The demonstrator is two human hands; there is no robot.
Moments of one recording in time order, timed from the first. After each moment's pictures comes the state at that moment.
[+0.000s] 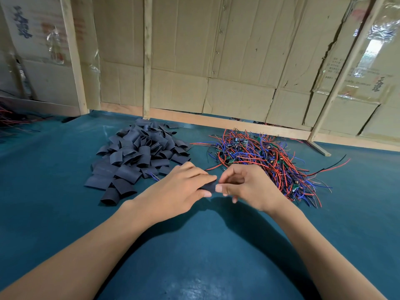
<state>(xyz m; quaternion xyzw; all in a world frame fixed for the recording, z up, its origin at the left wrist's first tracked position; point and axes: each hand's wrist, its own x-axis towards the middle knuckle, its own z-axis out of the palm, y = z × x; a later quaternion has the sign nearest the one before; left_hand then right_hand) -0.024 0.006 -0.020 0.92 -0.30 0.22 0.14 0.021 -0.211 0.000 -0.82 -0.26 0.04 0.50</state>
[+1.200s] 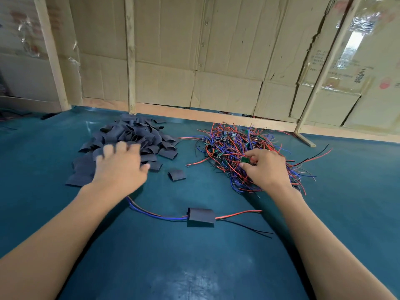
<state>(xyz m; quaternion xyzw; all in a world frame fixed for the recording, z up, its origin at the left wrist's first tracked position) -0.004 0.063 -0.014 0.98 0.13 0.13 0.03 0.069 -0.268 -0.006 -0.96 -0.06 -0.22 0.18</state>
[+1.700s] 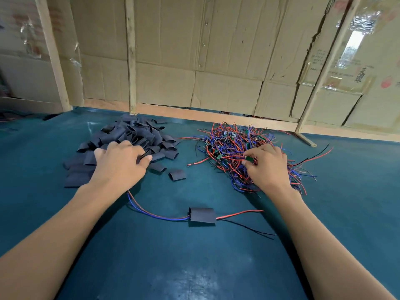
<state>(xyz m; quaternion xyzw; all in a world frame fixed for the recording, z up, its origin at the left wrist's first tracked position) 0.002 0.069 -0.017 0.96 0.08 0.26 0.09 0.073 -0.270 -0.014 -0.94 -0.08 -0.28 0.16</state>
